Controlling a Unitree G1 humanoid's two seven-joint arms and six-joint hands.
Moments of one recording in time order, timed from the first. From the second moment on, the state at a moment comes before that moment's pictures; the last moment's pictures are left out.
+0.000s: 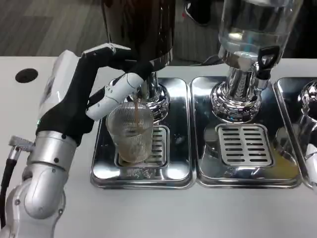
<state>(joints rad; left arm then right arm) -0.09 0.31 -0.08 -0.31 0.37 0.11 -0.03 0.56 -0.04 -0.08 -0.48 -0.43 -0.38 -0.26</state>
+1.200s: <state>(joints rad) -0.07 0.29 -0.07 -0.32 0.37 0.10 -0.02 0.57 -0.04 -0.07 -0.48 -0.43 -0.40 -0.26</state>
